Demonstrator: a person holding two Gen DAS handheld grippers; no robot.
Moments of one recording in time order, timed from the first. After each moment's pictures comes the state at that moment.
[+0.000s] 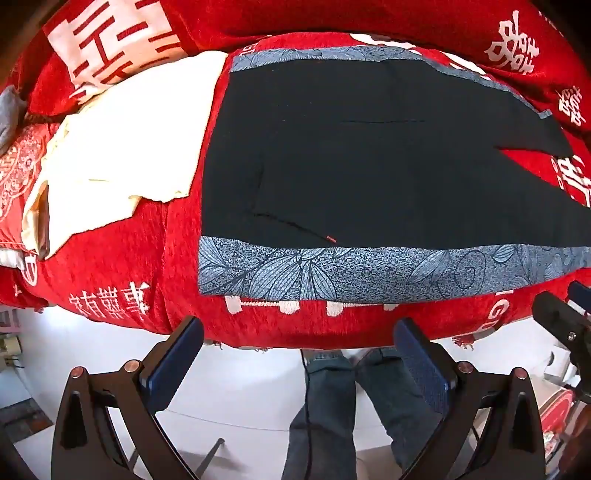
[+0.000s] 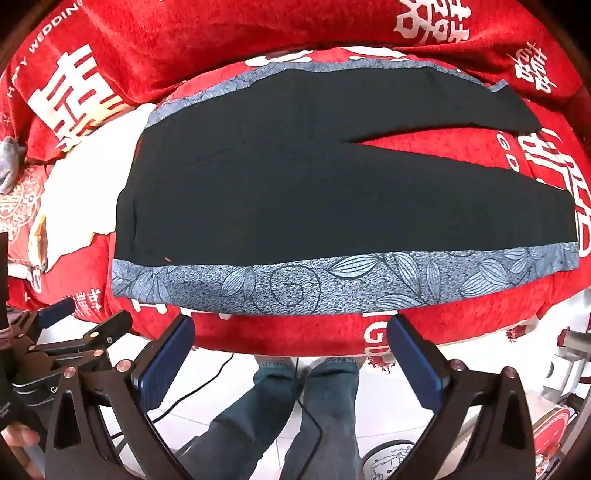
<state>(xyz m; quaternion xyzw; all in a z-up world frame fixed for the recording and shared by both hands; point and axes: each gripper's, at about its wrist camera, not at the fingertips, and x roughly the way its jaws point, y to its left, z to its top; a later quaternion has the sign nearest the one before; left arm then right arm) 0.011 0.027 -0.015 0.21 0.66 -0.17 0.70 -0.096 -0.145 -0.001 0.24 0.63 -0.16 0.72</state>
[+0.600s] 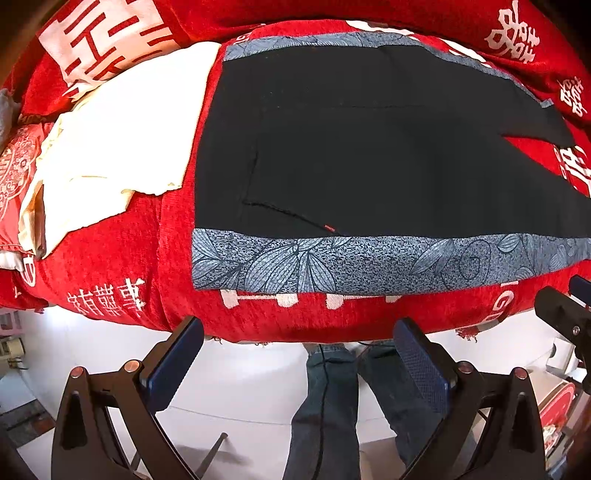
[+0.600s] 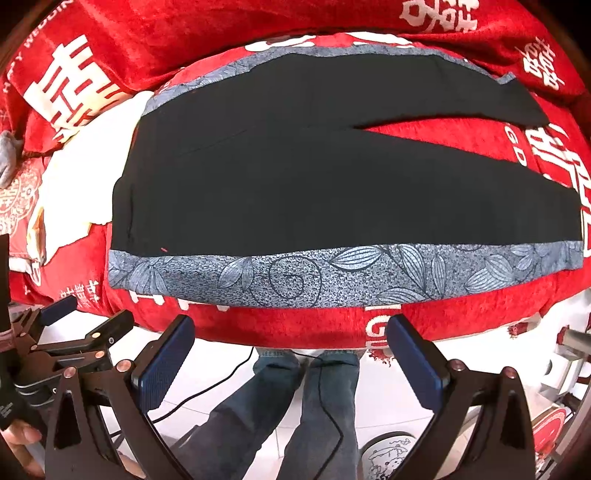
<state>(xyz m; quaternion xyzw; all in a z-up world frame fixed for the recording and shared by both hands) 0.008 0.025 -0.026 0.22 0.67 -0.18 0.69 -0.095 -0.148 -0.012 0.25 0.65 -0.15 0.70</state>
